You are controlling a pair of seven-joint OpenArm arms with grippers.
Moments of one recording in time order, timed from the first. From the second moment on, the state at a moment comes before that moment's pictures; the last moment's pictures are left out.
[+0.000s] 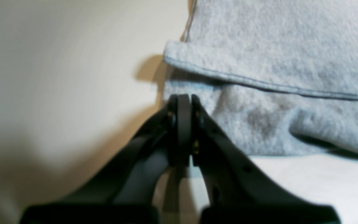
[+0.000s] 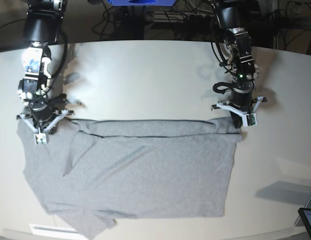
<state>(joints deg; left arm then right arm) 5.5 -6.0 -18.6 77.1 -0.8 -7.6 9.7 0.5 7.7 14.2 77.7 -3.8 15.2 -28.0</state>
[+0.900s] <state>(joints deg) 29.2 -11.5 -19.1 94.7 -1.2 -7.7 11.3 -18.5 7.7 14.5 91.4 -2.7 13.9 -23.4</state>
